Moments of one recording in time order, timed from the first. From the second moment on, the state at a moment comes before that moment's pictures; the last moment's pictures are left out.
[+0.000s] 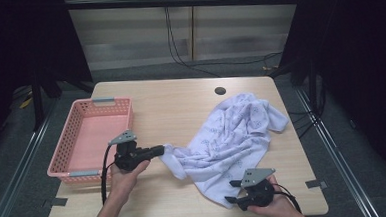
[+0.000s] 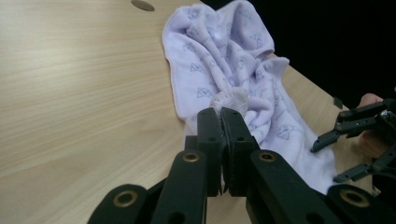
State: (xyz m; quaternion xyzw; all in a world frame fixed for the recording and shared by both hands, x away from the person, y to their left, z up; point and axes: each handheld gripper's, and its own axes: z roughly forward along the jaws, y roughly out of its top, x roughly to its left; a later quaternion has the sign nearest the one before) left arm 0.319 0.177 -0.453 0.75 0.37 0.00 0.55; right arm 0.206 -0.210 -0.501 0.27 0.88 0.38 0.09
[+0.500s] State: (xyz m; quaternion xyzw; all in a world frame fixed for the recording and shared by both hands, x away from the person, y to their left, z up) left arm 0.318 0.189 -0.440 0.73 0.37 0.01 0.57; right arm 0.230 -0.274 -0.466 0.38 0.79 0.48 0.07
